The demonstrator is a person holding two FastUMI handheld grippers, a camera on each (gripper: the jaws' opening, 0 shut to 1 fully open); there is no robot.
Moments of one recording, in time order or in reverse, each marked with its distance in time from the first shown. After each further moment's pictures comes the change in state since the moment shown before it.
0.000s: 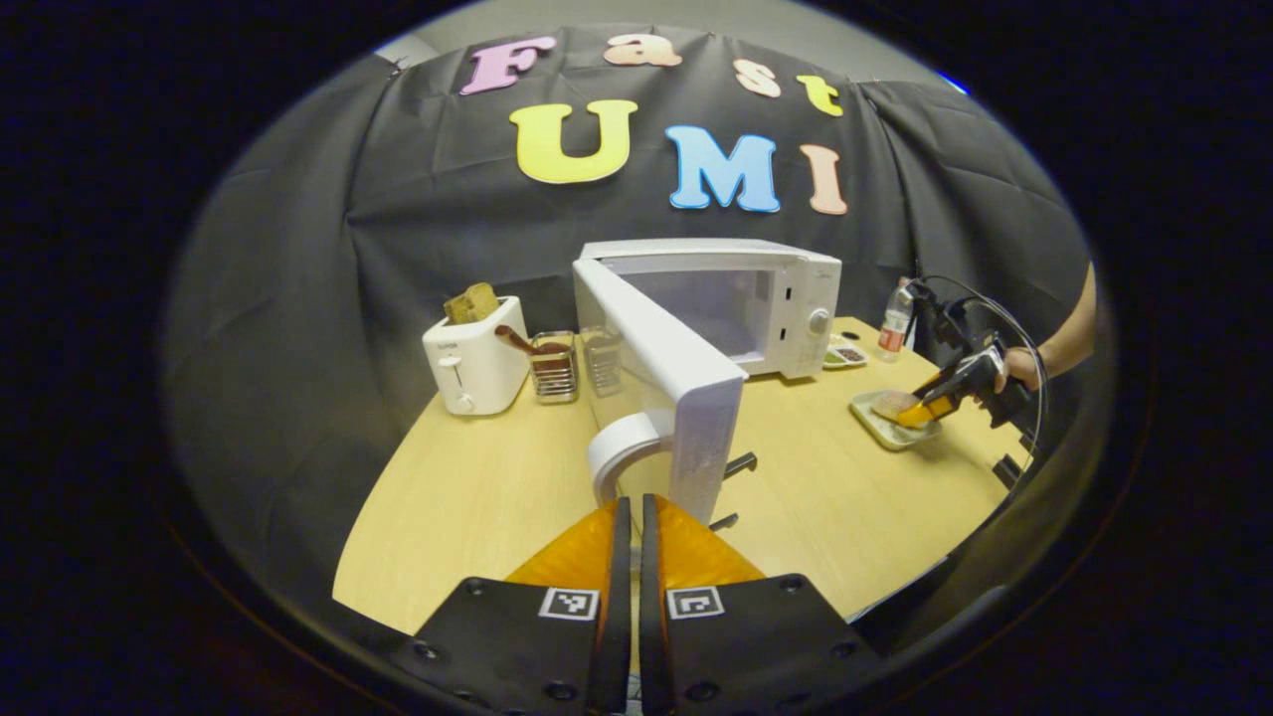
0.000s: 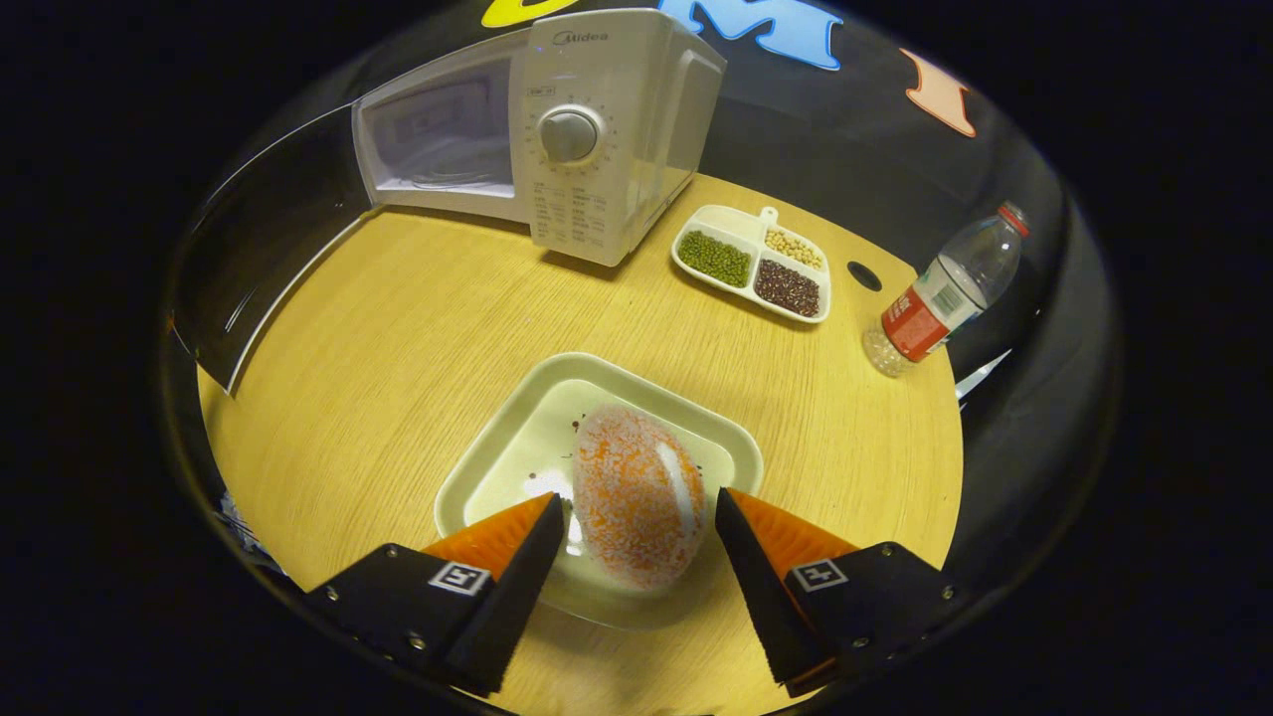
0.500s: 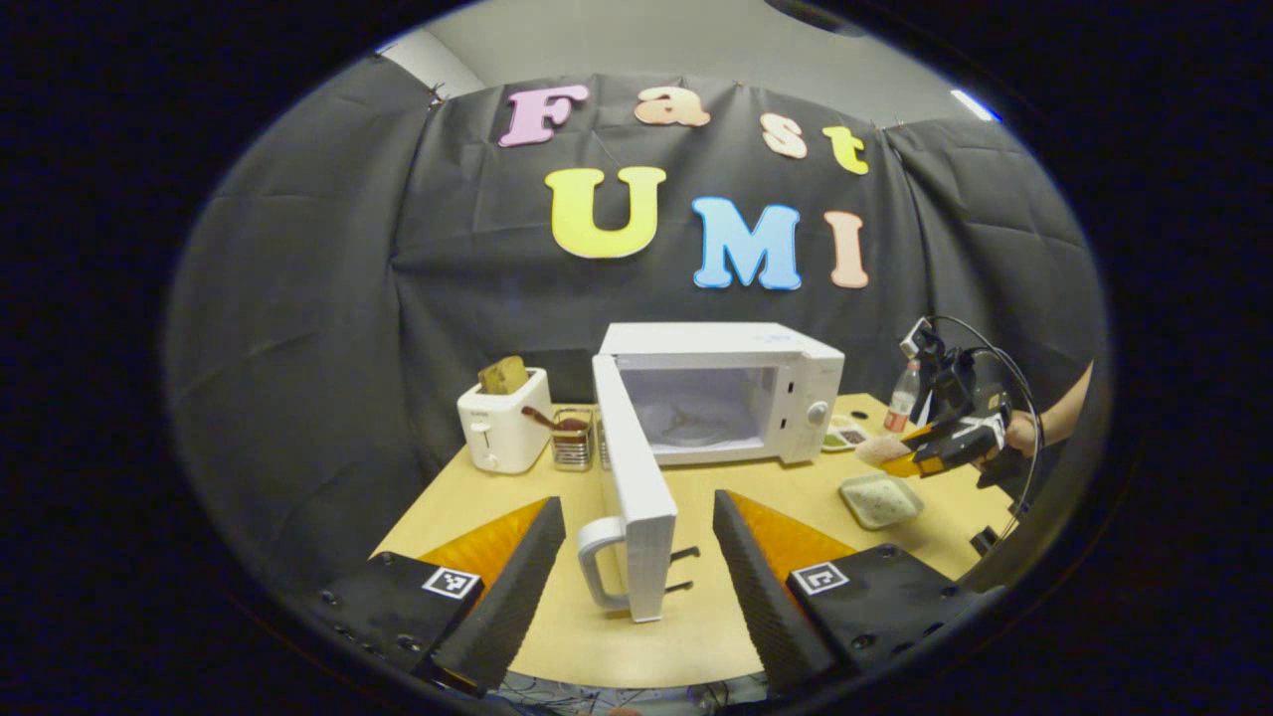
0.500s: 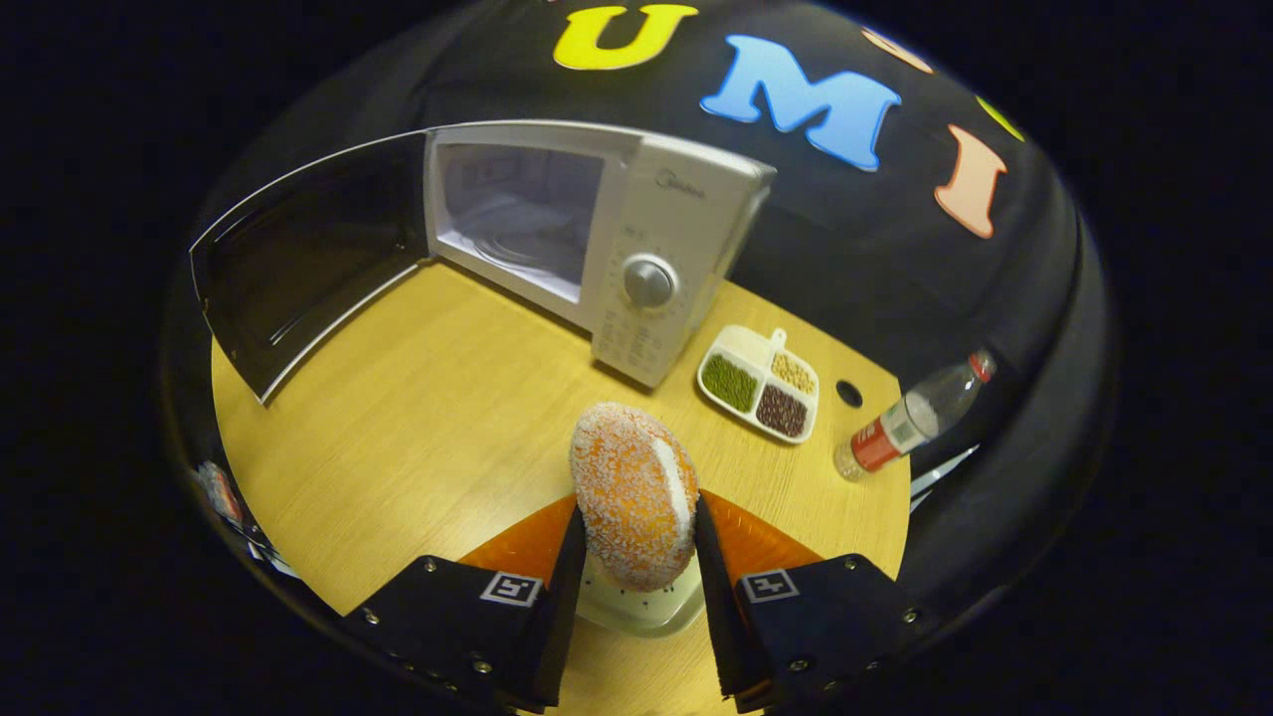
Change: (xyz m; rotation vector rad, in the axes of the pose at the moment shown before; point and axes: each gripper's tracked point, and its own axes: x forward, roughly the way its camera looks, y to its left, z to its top) left arm -0.059 -0.027 0.099 -0.069 -0.217 0.079; right arm -0.084 0.042 0.092 -0.207 -0.297 -0.049
